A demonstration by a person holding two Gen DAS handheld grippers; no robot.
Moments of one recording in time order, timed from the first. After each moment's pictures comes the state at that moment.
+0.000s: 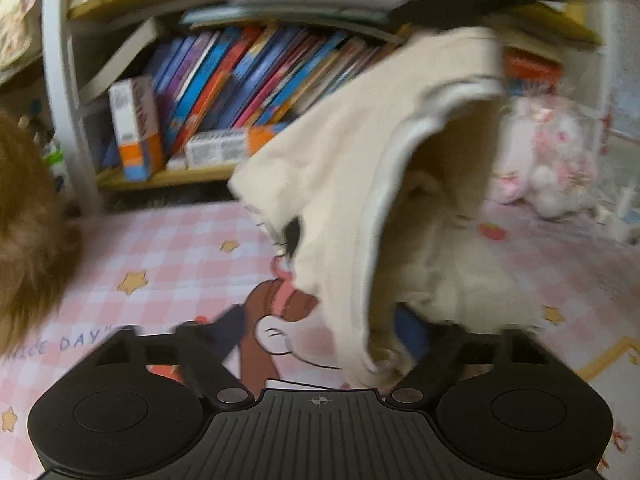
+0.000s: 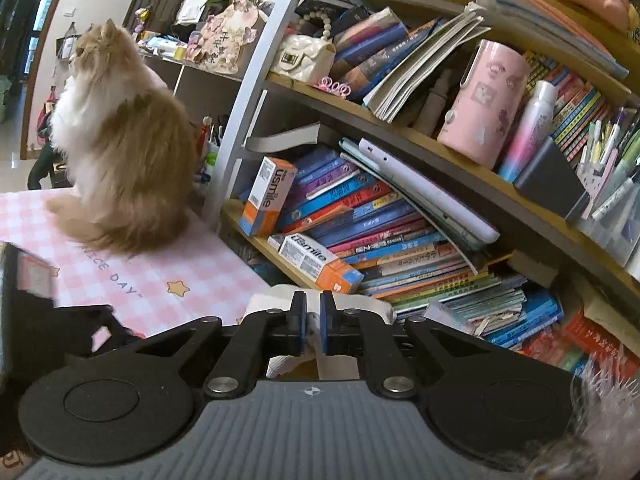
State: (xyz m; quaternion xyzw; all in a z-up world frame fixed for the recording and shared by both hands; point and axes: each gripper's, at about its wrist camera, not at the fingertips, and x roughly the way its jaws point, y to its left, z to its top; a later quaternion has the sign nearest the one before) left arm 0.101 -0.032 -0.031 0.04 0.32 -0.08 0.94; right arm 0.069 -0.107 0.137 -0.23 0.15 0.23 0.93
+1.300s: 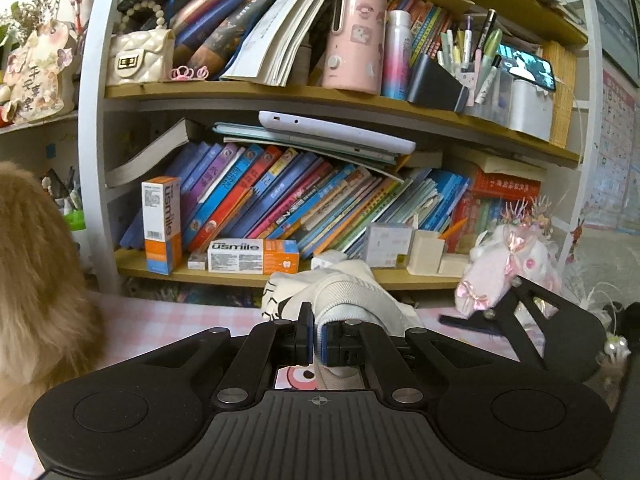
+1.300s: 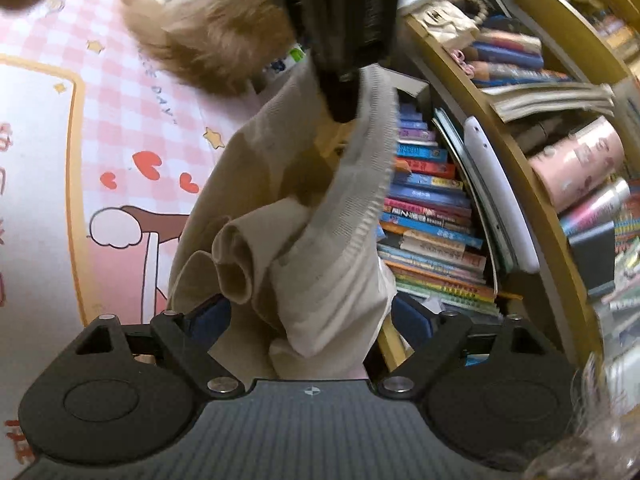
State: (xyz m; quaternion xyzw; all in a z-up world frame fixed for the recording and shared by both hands) left arm 0.069 0.013 0.065 -0.01 0.19 -0.13 0.97; right arm 0.053 -0.071 0.020 -0.50 0.13 0.20 0.83
